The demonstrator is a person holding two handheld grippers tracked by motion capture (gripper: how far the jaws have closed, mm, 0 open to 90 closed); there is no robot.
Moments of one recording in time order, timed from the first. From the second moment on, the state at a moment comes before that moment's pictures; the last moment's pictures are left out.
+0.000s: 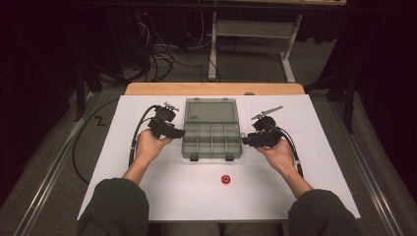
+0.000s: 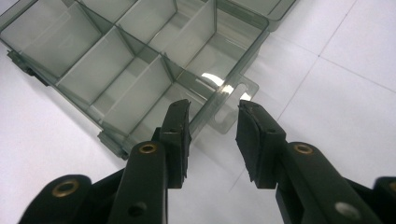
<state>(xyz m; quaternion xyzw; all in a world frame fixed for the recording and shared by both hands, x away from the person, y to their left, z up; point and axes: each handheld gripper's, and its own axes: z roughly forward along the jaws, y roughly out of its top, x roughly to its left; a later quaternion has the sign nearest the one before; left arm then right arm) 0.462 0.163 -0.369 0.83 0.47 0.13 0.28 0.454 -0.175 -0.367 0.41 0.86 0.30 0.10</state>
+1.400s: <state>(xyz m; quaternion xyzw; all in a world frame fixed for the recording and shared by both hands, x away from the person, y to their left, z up) 0.426 0.179 -0.371 0.83 0.46 0.14 0.29 0.429 -0.201 -0.370 0.40 0.85 0.32 0.10</state>
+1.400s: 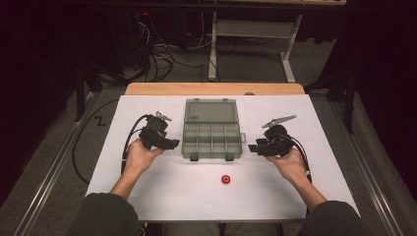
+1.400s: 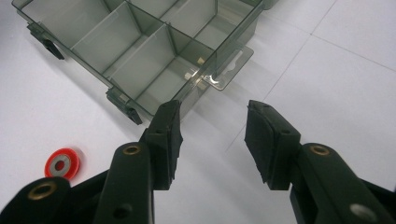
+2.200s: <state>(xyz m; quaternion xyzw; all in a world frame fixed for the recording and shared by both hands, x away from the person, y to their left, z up) 0.407 0.189 -0.378 0.82 0.46 0.13 0.30 0.411 -0.223 -0.371 0.39 0.84 0.35 0.12</state>
